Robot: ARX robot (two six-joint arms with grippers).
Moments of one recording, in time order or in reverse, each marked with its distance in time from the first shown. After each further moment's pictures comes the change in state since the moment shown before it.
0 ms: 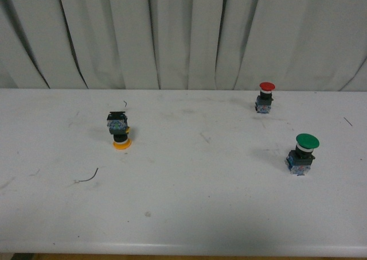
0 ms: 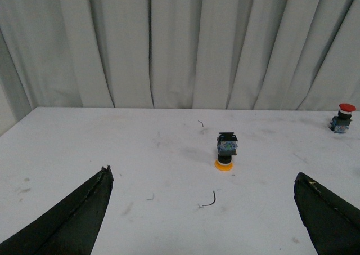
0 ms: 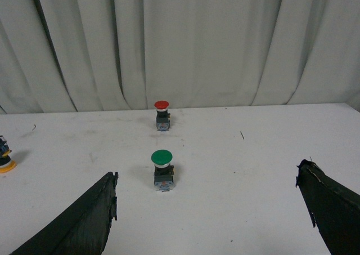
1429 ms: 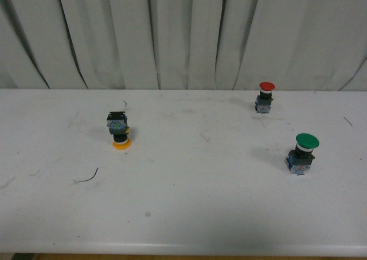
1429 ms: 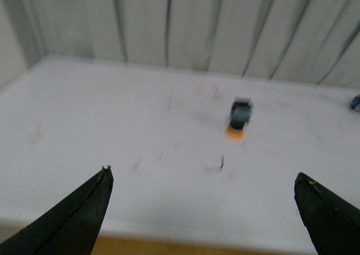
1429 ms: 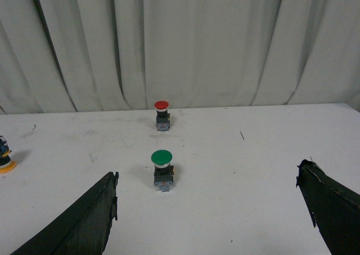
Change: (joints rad) left arm -0.043 0.048 0.044 -0.134 -0.100 -0.068; right arm 0.000 0.000 0.000 0.000 0.002 0.000
